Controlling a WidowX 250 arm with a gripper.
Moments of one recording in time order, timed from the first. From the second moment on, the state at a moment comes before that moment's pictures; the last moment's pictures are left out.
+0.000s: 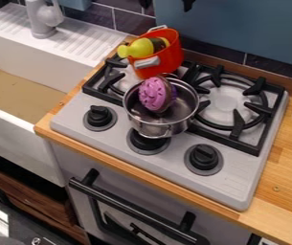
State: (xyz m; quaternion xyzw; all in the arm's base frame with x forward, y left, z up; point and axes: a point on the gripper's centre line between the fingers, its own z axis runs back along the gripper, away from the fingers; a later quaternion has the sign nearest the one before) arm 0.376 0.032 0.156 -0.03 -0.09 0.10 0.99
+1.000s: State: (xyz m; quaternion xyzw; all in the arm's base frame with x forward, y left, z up) arm 0.385 0.053 0.115 -0.07 -0.07 0.04 0.99
